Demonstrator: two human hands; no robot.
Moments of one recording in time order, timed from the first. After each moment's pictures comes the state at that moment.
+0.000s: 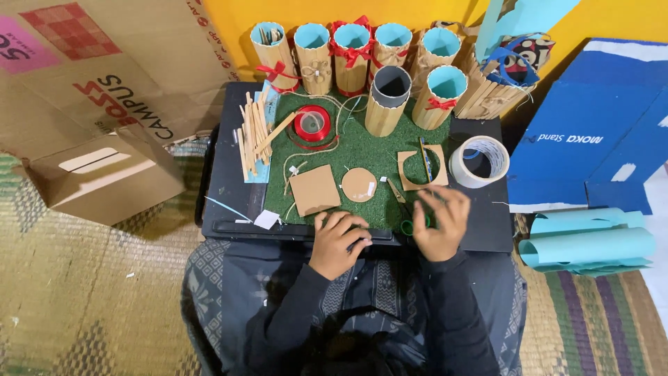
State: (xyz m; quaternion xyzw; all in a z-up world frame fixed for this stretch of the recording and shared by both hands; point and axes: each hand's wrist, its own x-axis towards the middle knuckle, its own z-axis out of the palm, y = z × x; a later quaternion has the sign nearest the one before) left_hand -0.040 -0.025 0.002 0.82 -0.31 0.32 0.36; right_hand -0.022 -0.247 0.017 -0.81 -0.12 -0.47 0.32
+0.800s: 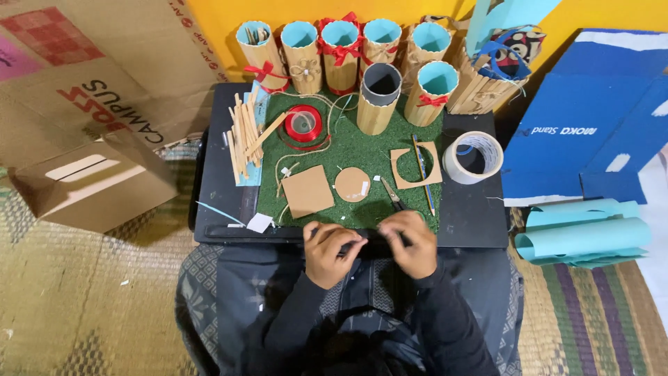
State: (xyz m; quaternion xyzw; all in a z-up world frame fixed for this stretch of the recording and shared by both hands) left_hand -0.045 -0.032 -0.005 0.75 -0.26 0.44 0.41; right_hand -0.044 -0.224 0.010 -0.75 -0.24 -0.34 0.52
